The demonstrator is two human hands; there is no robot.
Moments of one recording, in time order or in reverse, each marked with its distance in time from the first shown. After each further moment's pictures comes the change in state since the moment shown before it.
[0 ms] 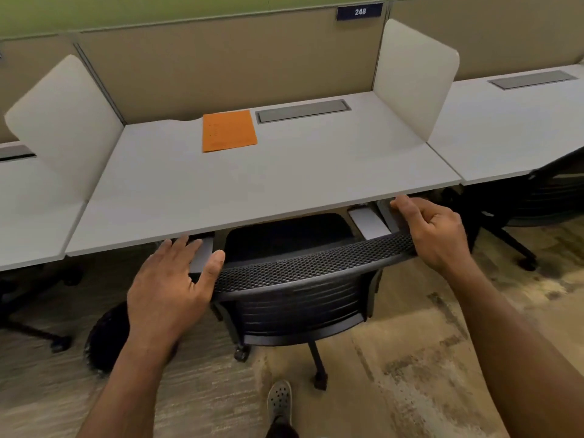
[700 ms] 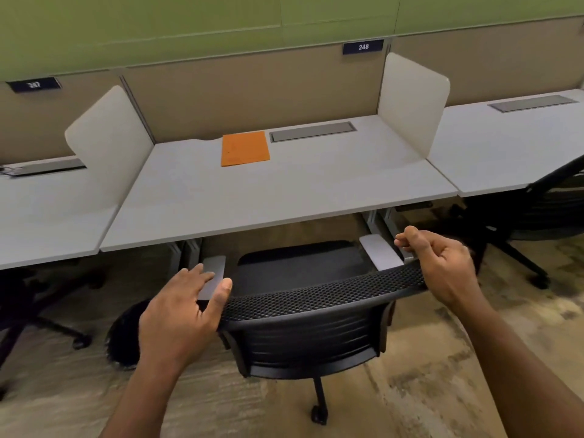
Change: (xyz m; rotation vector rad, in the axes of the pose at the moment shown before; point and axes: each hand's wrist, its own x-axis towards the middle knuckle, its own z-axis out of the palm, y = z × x) left_hand -0.104 0.004 -0.009 -0.107 0.106 -0.056; right_hand -0.089 0.013 -0.042 0.121 0.003 -0.039
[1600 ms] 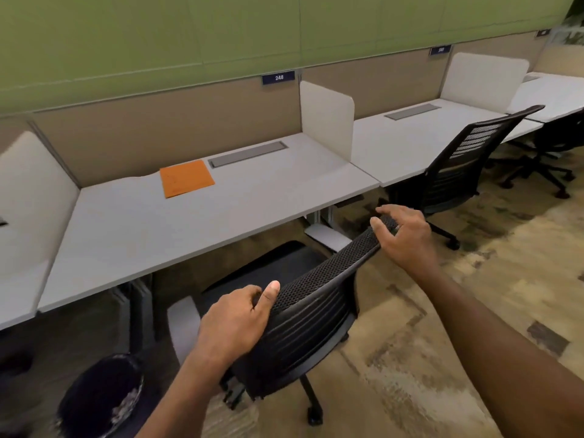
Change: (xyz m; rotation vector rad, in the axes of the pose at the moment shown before) left_hand -0.026 0.043 -0.001 -0.113 -0.407 0.315; right_hand -0.060 -0.026 -0.016 -0.383 0.298 0.018
